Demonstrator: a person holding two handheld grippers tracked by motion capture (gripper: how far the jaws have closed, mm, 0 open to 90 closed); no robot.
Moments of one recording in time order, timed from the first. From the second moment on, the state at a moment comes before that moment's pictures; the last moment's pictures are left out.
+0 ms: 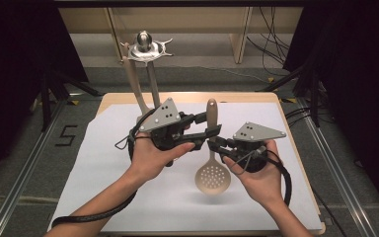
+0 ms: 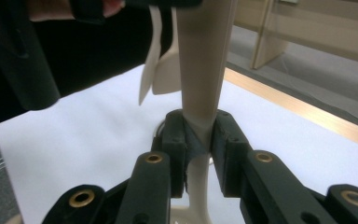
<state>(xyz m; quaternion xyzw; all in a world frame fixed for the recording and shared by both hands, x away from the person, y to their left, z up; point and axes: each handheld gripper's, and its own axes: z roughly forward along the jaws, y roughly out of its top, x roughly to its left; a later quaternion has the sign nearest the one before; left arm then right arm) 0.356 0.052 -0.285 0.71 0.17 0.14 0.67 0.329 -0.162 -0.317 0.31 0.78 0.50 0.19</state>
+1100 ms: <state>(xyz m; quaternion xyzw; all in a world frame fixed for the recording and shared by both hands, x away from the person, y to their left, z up) 0.360 0.072 -0.286 0.71 0.18 0.15 0.66 0.323 -0.168 -0.326 0.29 0.77 0.54 0.17</state>
